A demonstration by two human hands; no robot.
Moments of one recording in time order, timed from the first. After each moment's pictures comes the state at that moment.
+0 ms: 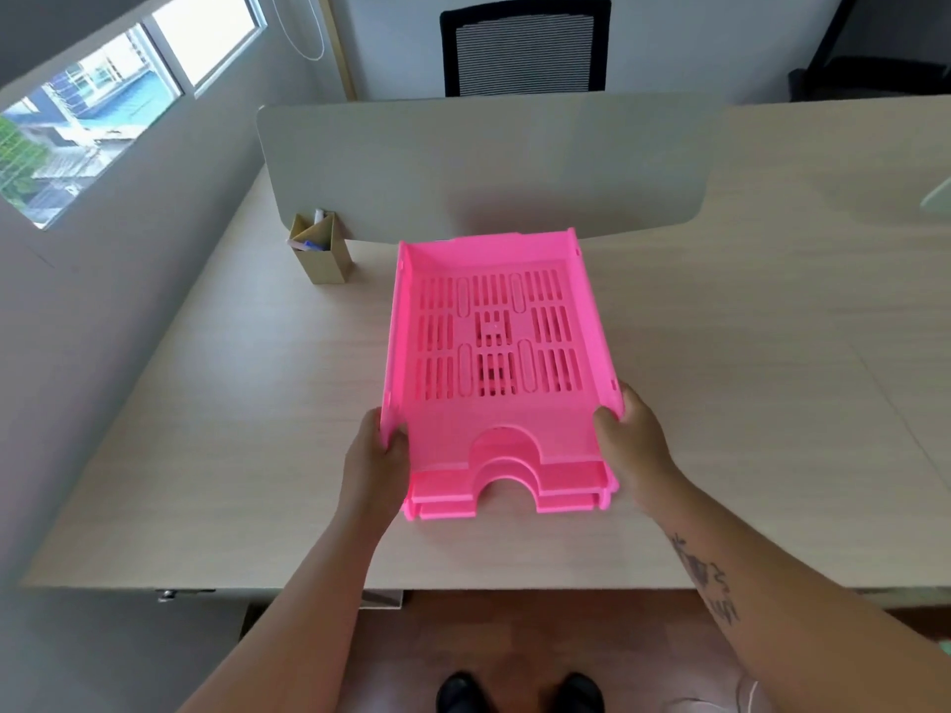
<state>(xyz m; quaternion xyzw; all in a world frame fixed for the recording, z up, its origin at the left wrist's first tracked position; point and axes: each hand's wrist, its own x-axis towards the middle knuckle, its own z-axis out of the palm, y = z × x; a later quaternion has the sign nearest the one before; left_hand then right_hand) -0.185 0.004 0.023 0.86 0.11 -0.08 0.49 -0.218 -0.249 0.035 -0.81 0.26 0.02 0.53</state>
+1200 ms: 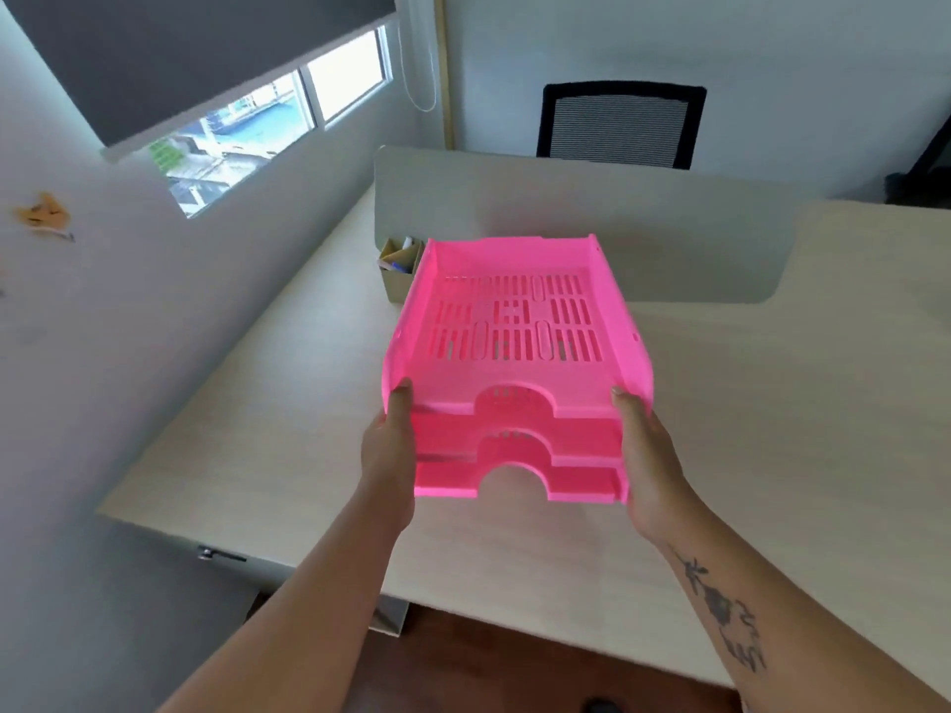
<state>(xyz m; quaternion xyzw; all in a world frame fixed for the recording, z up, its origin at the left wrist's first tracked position) -0.184 0.014 0.065 0.63 0.27 -0.02 0.73 -0.190 -0.222 0.057 -0.65 0.24 0.04 0.72</state>
